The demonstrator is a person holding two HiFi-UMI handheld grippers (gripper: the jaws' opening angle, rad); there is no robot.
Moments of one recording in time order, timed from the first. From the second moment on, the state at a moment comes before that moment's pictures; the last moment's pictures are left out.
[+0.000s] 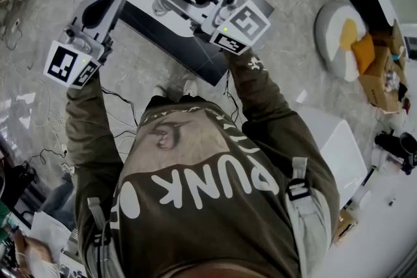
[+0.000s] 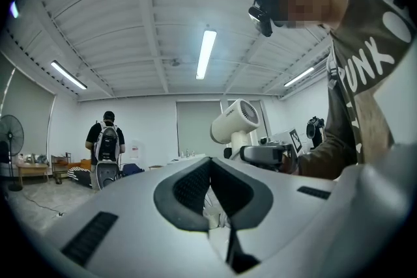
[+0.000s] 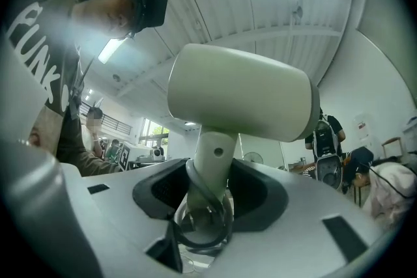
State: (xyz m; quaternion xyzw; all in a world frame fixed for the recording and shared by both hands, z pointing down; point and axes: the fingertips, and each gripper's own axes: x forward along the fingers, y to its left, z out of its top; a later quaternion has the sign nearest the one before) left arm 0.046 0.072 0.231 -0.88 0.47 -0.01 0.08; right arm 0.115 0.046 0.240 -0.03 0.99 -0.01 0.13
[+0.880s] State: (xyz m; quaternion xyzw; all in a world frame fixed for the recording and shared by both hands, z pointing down) left arm -0.081 -0.054 0.270 -0.91 0.42 0.00 0.07; right arm -0.010 -0.069 0.284 -0.08 0.99 -0.02 0.08
